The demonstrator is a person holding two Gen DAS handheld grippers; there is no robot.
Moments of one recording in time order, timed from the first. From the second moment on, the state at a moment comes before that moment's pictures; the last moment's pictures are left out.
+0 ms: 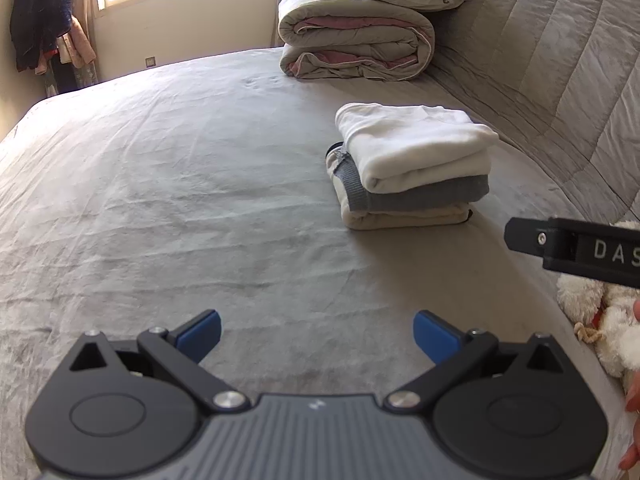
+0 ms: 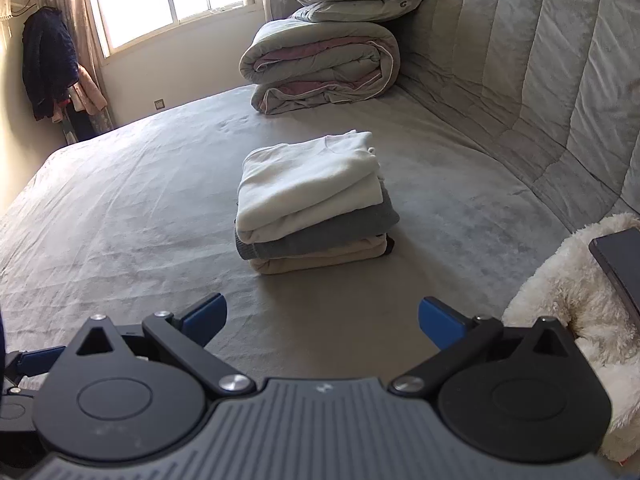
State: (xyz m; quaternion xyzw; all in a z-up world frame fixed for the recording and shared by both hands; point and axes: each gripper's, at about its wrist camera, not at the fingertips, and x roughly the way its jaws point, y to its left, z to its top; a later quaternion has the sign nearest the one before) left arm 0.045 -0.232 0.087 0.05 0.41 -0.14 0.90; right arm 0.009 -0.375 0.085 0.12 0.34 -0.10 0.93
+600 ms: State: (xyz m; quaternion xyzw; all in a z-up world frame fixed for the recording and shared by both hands) left arm 0.035 -0.236 0.096 0.06 0.40 -0.15 0.90; right arm 0.003 -0.375 0.091 0.10 0.33 -0.10 0.93
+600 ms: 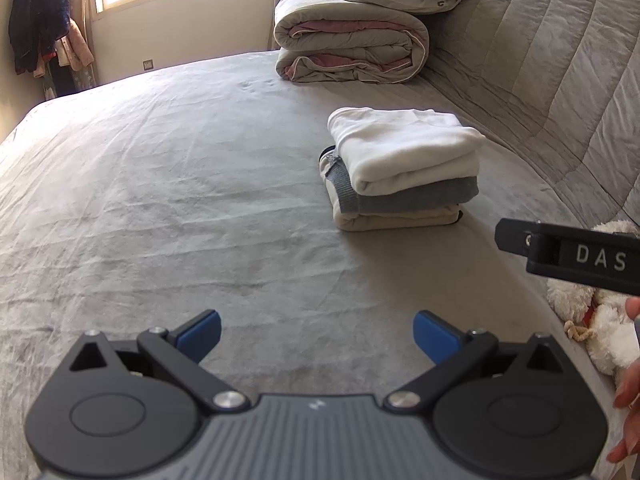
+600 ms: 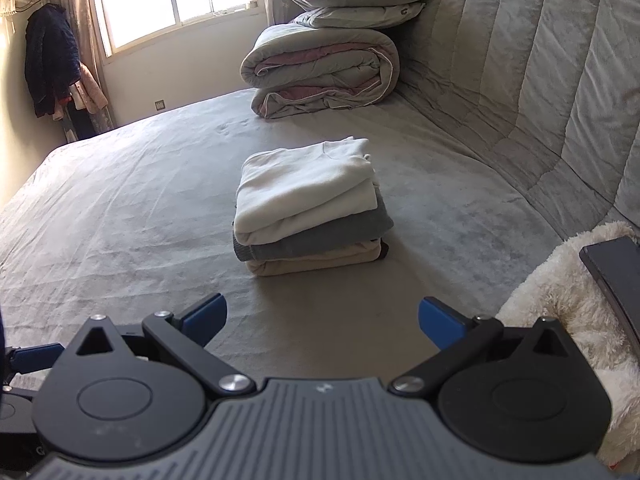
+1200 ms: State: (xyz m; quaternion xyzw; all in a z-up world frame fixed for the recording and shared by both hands) left arm 0.026 -0.238 0.103 0.07 0.39 -0.15 0.90; right arm -0.002 -0.376 0.095 0.10 0.33 -0.10 0.93
